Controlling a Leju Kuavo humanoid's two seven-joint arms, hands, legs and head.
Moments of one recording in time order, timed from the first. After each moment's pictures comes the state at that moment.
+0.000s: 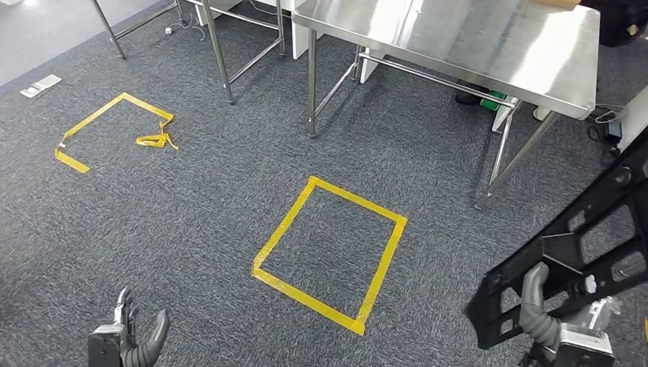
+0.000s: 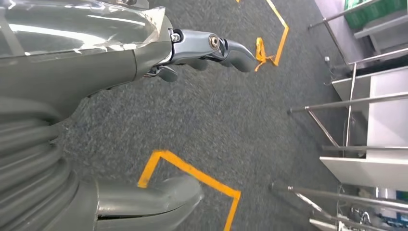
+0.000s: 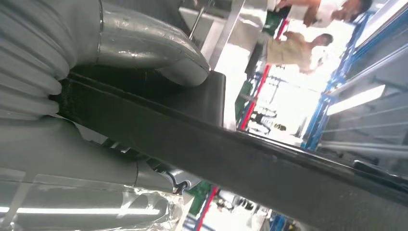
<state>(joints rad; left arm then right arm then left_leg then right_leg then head) 0.27 -0.01 0.03 -1.37 0.12 0.39 -0.47 0.23 -0.15 0.04 -1.87 0.14 -0.65 -0.48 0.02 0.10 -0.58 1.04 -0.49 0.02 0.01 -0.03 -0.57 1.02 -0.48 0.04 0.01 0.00</state>
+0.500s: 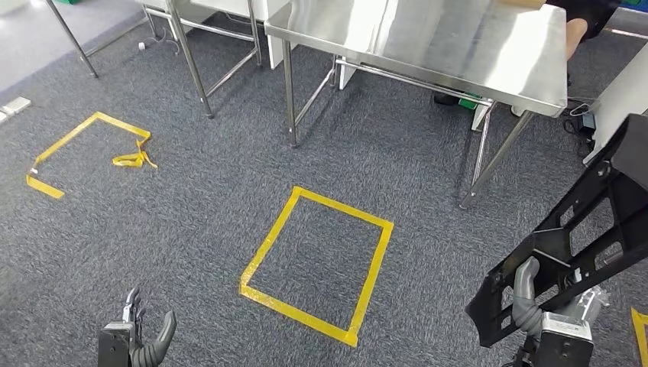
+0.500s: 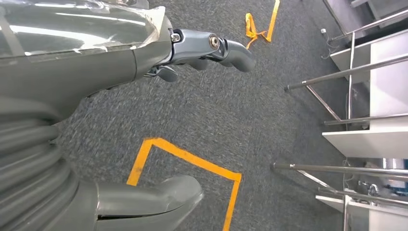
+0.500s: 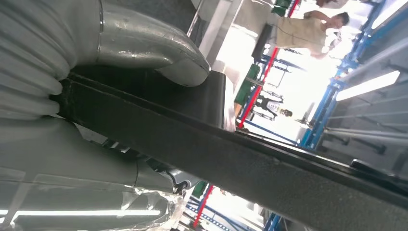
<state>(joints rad) 0.25 -0.01 0.02 -1.34 0.08 0.38 -0.44 0.22 -0.14 0.04 -1.85 0.21 -0.66 -0.45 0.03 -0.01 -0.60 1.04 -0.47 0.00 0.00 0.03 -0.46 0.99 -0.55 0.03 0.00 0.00</state>
